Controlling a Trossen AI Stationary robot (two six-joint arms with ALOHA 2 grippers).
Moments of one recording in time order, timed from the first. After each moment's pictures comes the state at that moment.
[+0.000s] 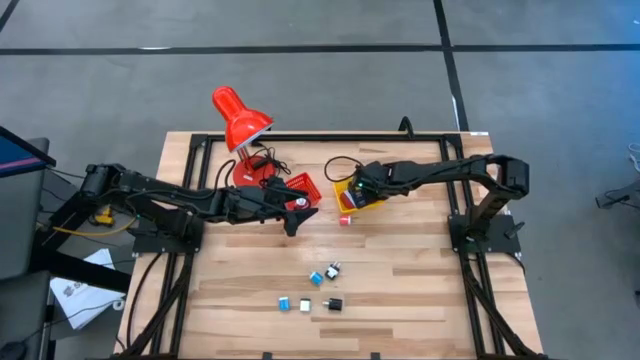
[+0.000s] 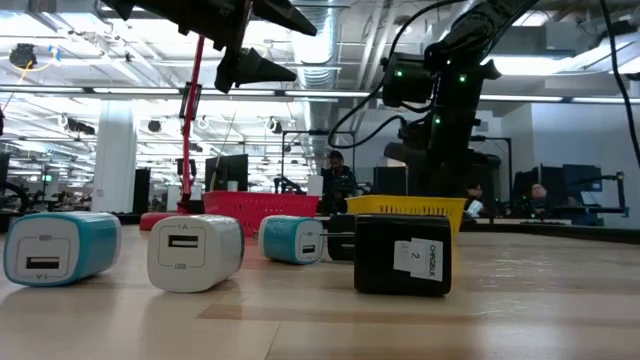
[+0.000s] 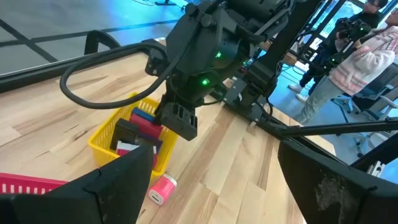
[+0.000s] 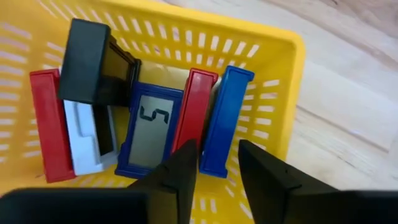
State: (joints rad) left arm -0.08 1.28 0.75 0.26 -0.39 -0.55; right arm -0.25 1.67 0.99 -0.66 0.29 0.83
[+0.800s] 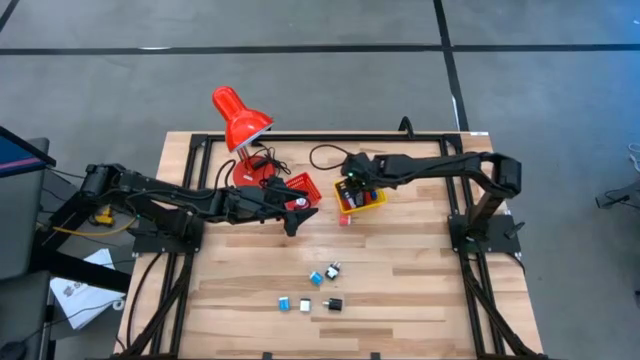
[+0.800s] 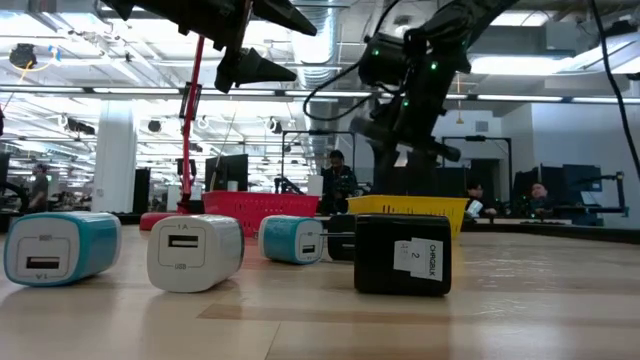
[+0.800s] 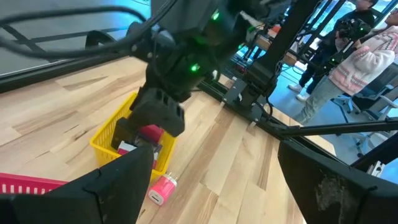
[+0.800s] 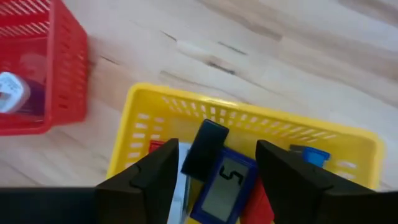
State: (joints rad) left arm -0.08 1.28 0.75 0.26 -0.39 -0.55; right arm -0.26 1.72 1.14 -0.56 0.25 0.78
